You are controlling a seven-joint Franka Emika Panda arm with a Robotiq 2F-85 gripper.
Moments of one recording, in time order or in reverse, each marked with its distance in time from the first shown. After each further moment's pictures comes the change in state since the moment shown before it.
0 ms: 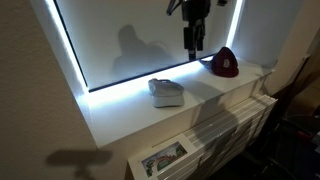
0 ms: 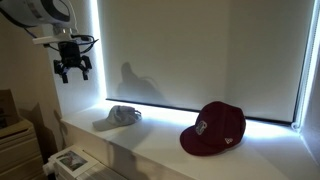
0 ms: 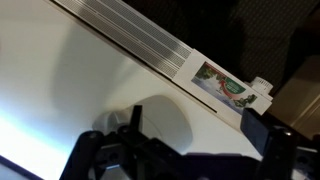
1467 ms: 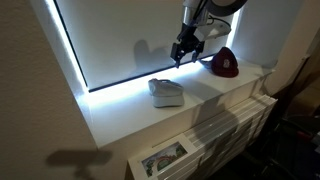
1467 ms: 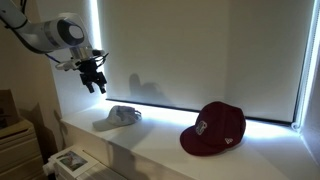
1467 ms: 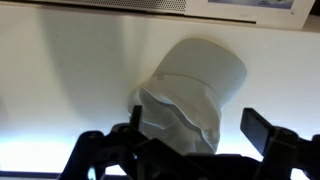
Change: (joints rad) arm -0.015 0.083 -0.101 -0.153 -0.054 0.528 0.460
